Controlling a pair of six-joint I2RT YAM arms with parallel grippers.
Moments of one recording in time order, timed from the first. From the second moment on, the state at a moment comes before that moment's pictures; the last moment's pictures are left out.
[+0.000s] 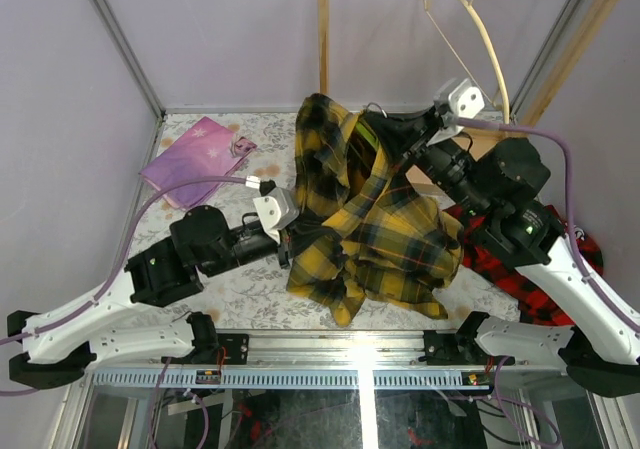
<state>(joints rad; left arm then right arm) -1.14 0.84 1.10 -0.29 0.03 -0.01 0.85 1.04 1.42 -0.10 0.03 -0.08</state>
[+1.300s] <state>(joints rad) -1.02 1.01 1.45 -0.44 0.04 0.28 0.85 1.15 1.79 -0.20 -0.10 -0.11</state>
